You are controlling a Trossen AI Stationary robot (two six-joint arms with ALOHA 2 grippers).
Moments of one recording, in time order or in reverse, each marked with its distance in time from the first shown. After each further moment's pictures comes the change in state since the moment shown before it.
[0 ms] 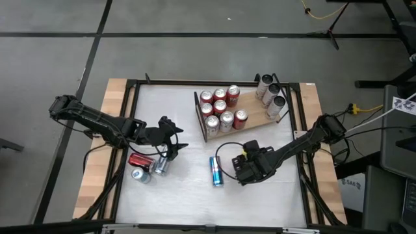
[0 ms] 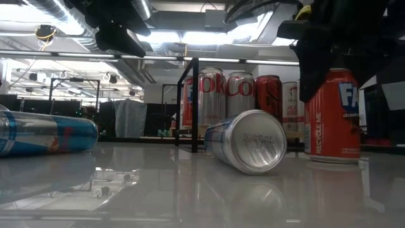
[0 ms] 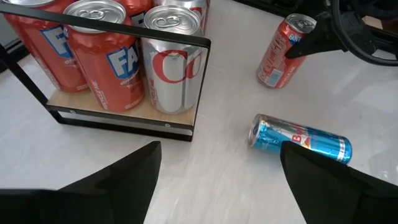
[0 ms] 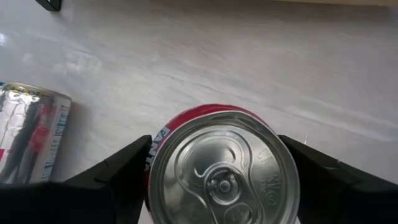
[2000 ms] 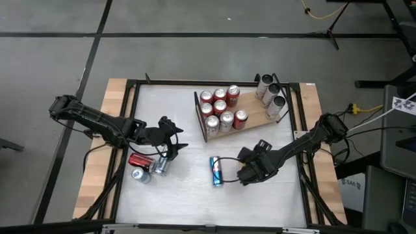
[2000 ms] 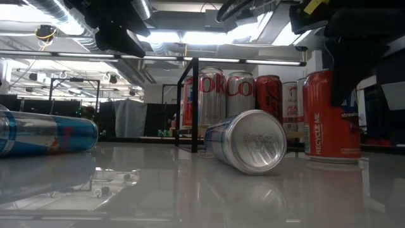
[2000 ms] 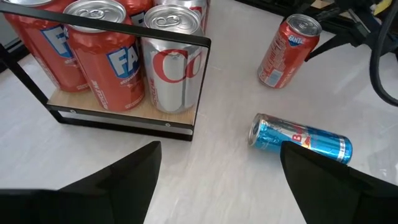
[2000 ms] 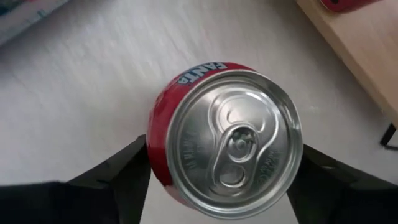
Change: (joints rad) left arm 0.000 0.000 0.000 -0.003 0.001 0.000; right arm 0.002 -0.022 0.000 -0.004 -0.097 -0.708
